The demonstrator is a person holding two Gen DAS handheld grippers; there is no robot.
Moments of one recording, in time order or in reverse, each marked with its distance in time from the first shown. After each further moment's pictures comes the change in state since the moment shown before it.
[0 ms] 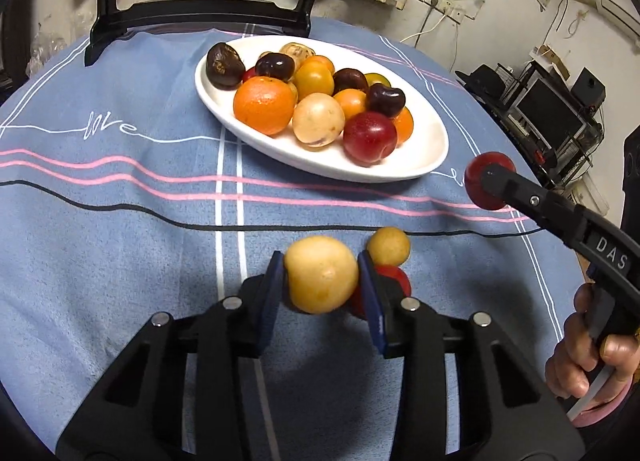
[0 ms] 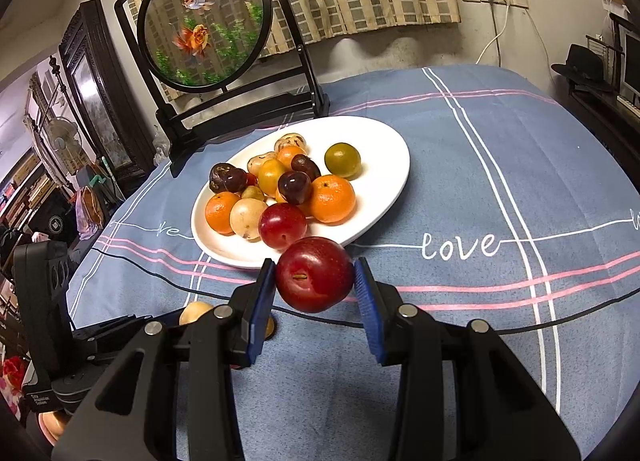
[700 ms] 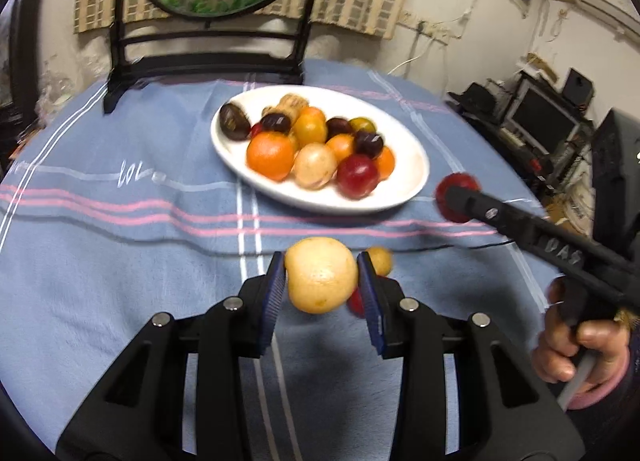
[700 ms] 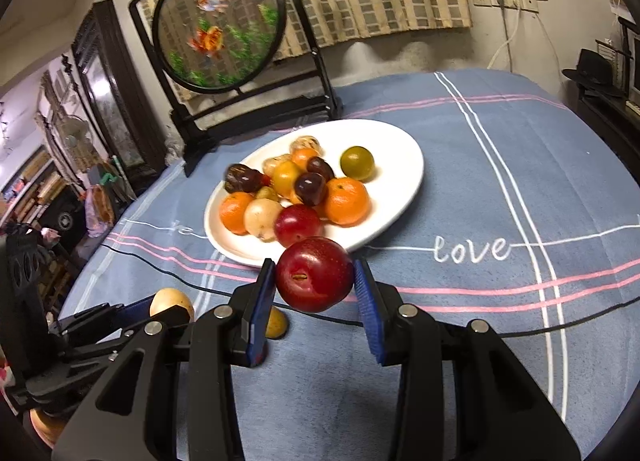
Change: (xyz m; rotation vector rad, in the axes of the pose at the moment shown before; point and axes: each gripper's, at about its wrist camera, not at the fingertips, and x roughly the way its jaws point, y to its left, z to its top) left arm -0.050 -0.004 0.005 0.081 -0.134 0.019; right arm -0.006 0.004 0.001 -0.022 -0.028 0.076
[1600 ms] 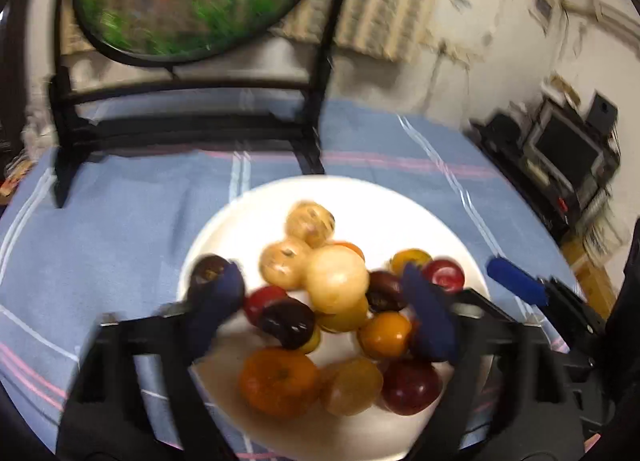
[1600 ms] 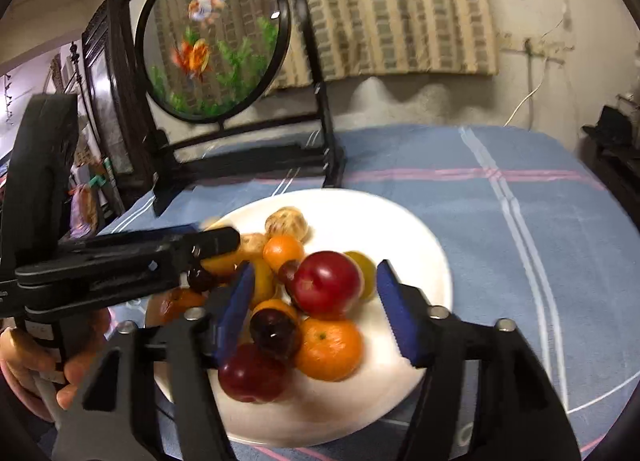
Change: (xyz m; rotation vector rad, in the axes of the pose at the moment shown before) left arm 0.107 0.022 0.137 -0.021 -0.085 0.060; right arm 0.076 -0.009 0.072 -0.126 -0.125 -0.061
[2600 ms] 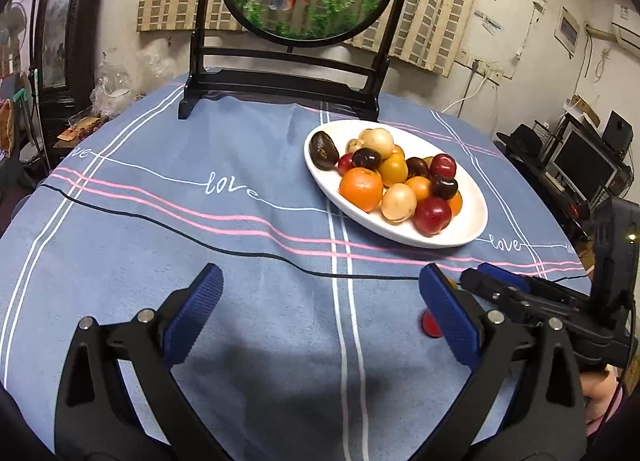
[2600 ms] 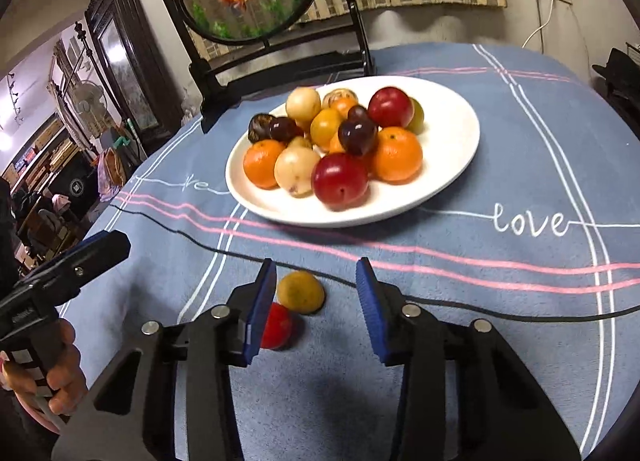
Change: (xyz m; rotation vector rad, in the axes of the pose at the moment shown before) left arm -0.145 0.030 -0.131 -0.097 -0.012 0.113; right arm -0.053 0.040 -0.082 0.066 0.266 0.112
